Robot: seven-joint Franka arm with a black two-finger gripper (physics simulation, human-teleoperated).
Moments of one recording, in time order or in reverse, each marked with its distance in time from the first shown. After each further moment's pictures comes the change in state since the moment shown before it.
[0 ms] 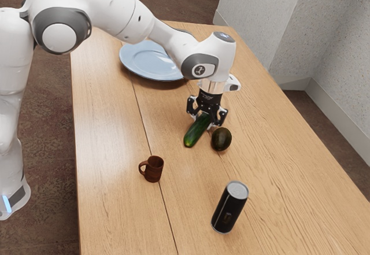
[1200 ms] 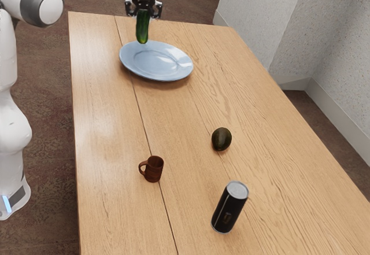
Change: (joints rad) arm 0.526 -0.174 0.141 0.150 0.108 -0.116 0.129
